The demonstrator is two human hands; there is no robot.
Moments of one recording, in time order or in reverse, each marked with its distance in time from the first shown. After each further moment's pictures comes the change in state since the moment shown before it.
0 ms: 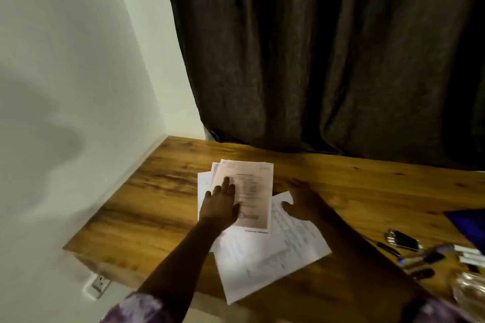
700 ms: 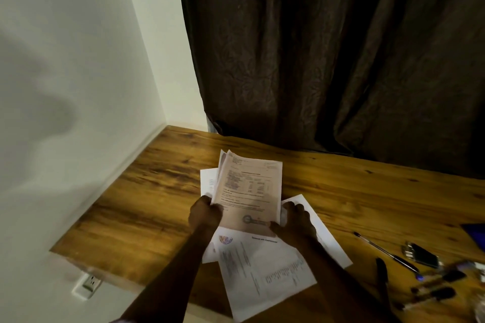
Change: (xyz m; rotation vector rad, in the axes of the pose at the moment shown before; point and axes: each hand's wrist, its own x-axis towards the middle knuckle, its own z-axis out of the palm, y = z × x) left_hand 0.022 -0.050 0.052 -0.858 0.199 -0.587; right_hand 0.018 -0.024 0.081 0.191 -0.035 0.344
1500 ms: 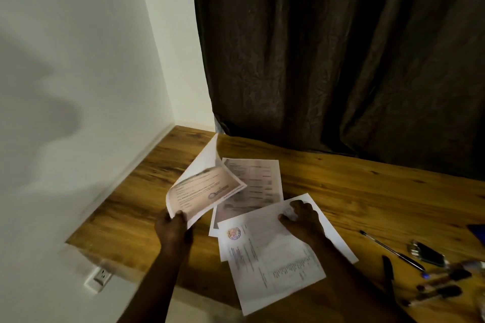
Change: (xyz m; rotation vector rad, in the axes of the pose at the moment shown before) left_hand -0.016 -0.060 -0.063 -0.924 0.201 -0.226; right_hand 0.002 0.007 -0.001 0.145 0.000 -0.014
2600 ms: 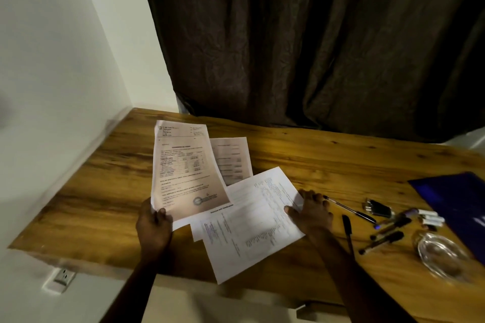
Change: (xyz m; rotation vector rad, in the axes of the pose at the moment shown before) left_hand -0.016 -0.042 -0.015 0.538 -0.148 0.368; right_hand -0.055 0.065 -0.034 -0.209 0.174 0.235
